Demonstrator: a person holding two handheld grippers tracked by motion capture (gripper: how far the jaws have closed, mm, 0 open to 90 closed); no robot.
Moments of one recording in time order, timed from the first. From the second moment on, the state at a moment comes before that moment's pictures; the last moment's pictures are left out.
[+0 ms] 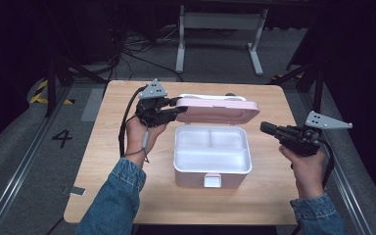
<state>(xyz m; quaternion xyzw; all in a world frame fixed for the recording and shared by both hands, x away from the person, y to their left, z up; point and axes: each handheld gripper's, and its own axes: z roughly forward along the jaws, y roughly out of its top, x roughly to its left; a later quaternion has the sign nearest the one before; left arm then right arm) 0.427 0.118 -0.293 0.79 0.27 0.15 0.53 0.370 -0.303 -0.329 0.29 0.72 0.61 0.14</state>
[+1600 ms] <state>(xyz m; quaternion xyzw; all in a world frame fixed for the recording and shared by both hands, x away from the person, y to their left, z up) 0.511 0.105 -0.318 0.77 0.36 0.19 0.49 0.366 -0.330 -0.342 0.32 0.72 0.60 0.15</state>
